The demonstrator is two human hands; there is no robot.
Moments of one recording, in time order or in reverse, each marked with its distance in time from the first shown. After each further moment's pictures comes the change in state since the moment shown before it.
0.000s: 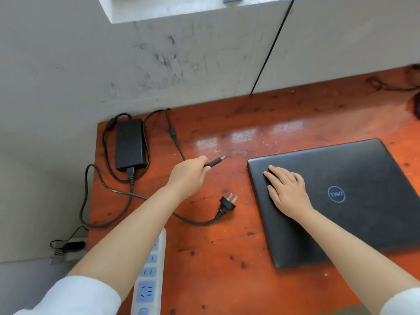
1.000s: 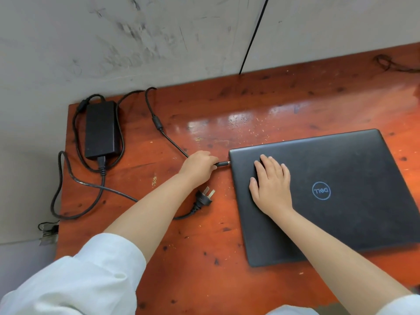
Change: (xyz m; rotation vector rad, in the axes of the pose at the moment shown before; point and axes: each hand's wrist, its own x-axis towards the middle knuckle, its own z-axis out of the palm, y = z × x) left_hand 0.058 0.037 0.066 0.098 -0.199 0.053; right_hand 0.005 0.008 0.013 0.050 0.033 0.098
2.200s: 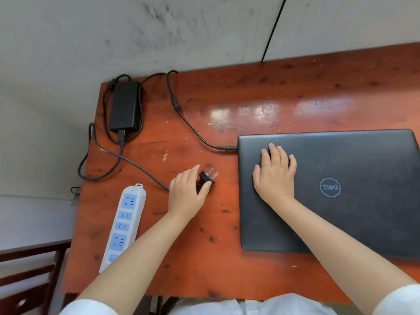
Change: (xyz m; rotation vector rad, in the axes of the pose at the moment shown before) left_hand -0.101 0.031 0.058 -0.269 0.391 -0.481; right_hand 0.001 0.010 0.007 0.011 0.028 -0.063
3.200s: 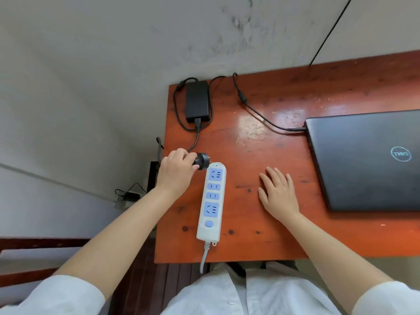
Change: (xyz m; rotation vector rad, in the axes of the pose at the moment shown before) left_hand -0.047 -0.170 -0.151 0.307 0.119 0.290; right_hand -0.113 -0.159 0.059 0.103 -0.130 -0.089
